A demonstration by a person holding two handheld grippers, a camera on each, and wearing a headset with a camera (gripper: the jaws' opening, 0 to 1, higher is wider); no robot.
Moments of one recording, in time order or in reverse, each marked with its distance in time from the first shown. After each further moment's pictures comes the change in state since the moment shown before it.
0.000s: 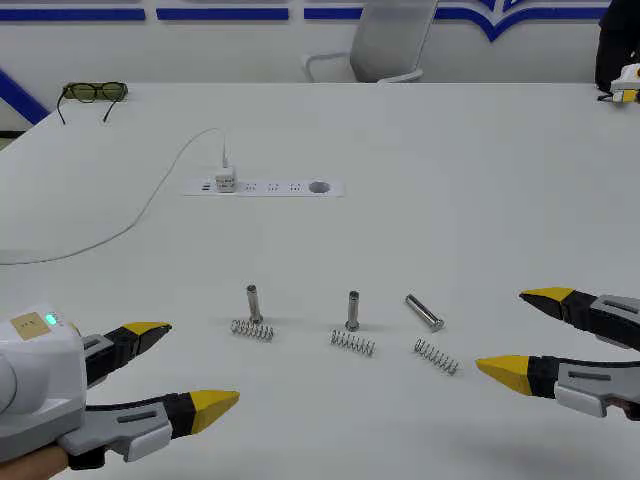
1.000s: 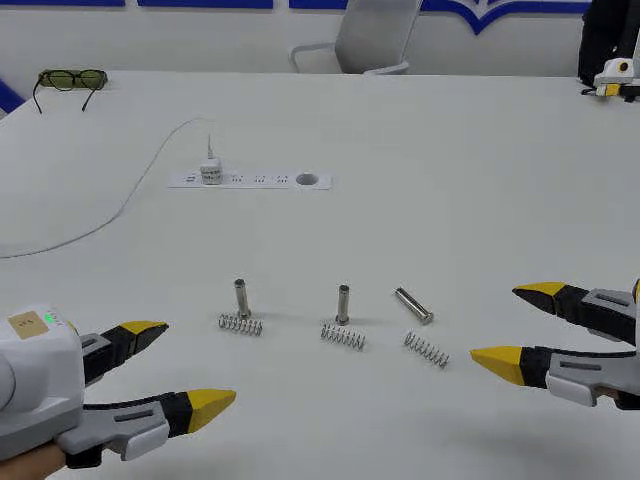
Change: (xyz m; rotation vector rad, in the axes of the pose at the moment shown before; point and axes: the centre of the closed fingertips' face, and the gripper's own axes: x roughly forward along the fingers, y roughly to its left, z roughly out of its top) left arm 0.010 0.004 -0.008 -0.009 0.003 -0.025; right arm 0.001 -0.005 -0.003 0.019 0.027 -0.028
